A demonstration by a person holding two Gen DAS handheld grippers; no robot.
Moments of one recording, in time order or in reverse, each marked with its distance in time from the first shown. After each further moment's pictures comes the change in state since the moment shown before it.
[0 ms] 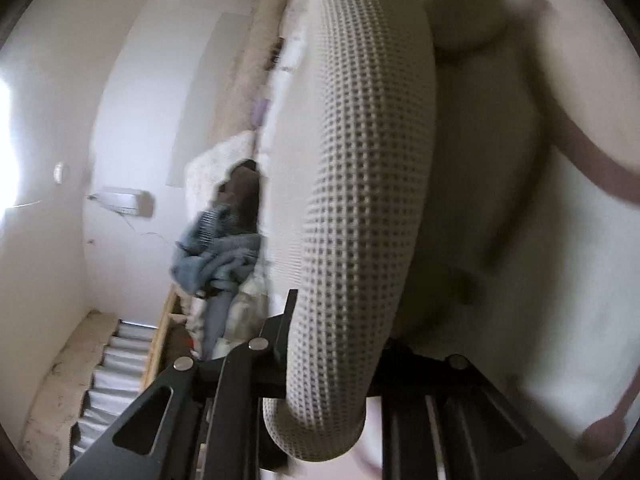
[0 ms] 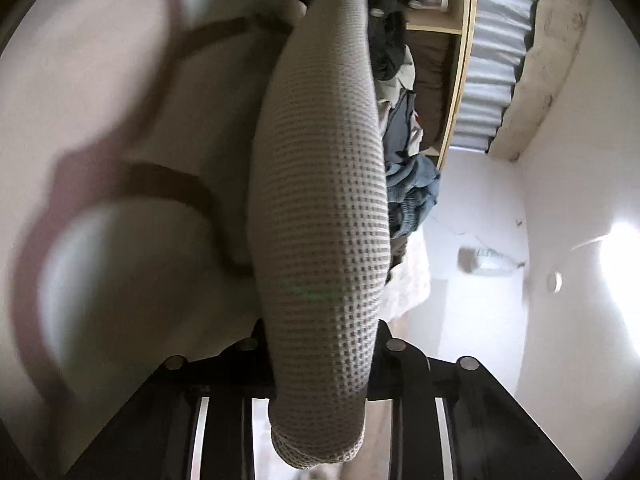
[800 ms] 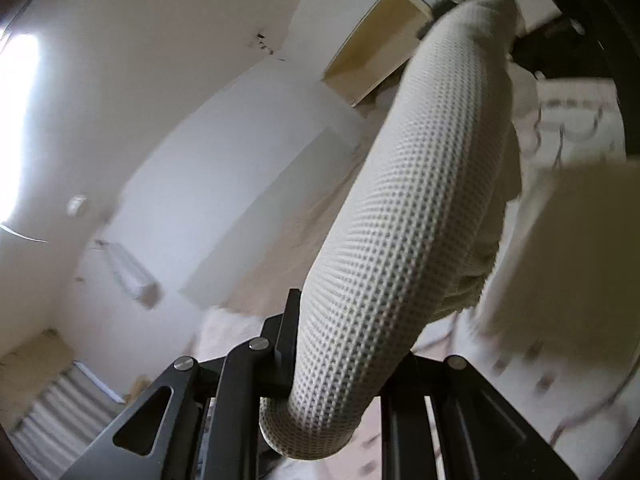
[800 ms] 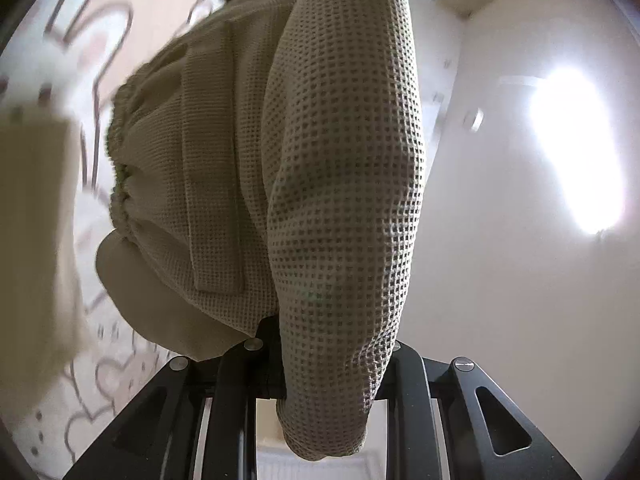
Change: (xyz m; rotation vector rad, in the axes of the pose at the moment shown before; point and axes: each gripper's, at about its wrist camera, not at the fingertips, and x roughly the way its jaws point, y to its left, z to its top) left arm 0.068 0.269 0.396 -0.511 -0.386 -0.110; right arm 0.022 -0.227 -0.359 -0.139 0.645 -0.279
